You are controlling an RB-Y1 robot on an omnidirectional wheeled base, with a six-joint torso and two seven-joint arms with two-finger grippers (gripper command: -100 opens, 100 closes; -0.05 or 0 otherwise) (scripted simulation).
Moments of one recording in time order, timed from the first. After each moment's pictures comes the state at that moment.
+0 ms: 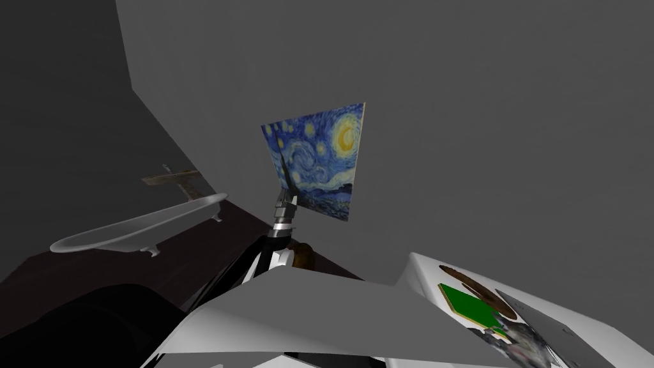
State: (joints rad) left arm 0.46 -0.03 -0.07 -2.23 -0.02 -0.40 0.11; right arm 0.49 -0.41 0.79 -1.17 1.49 1.86 0.20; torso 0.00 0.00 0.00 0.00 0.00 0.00
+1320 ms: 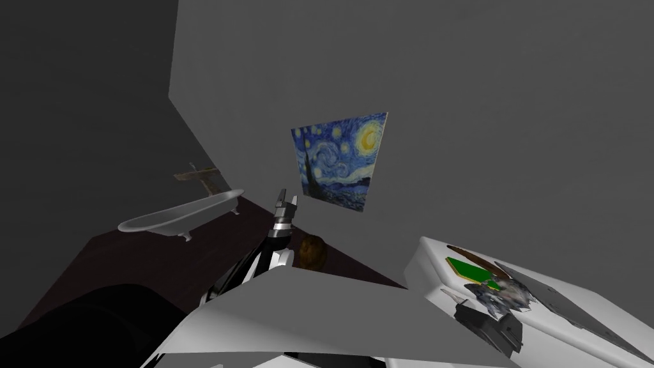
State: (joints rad) left arm 0.46 -0.03 -0.07 -2.23 -0.02 -0.40 0.11; right arm 0.15 -0.54 0.66 -0.78 1.31 1.50 0.06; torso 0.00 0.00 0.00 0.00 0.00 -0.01
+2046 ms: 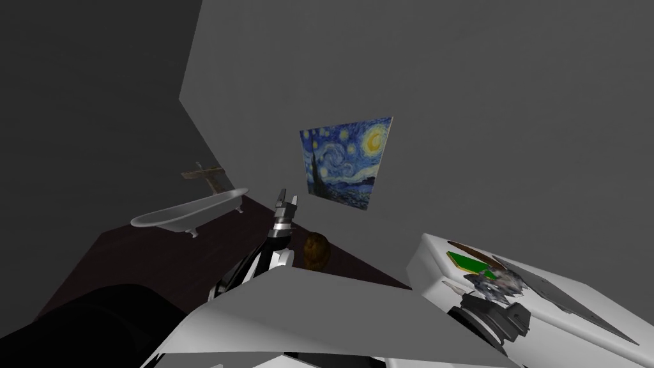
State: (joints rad) left arm 0.46 -0.03 -0.07 -2.23 -0.02 -0.40 0.11; right arm 0.04 -0.59 0.62 -0.66 1.25 1.38 0.03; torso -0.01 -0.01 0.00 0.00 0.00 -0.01
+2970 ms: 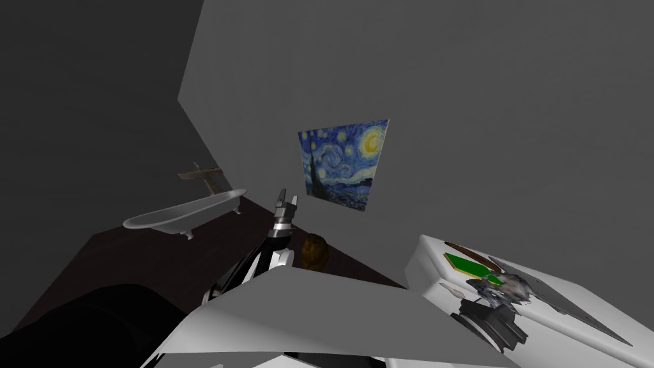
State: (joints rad) left arm 0.46 -0.03 -0.07 -2.23 -0.02 -0.40 0.11; right arm 0.08 -0.56 0.64 -0.67 1.28 1.42 0.04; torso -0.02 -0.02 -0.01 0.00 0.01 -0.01
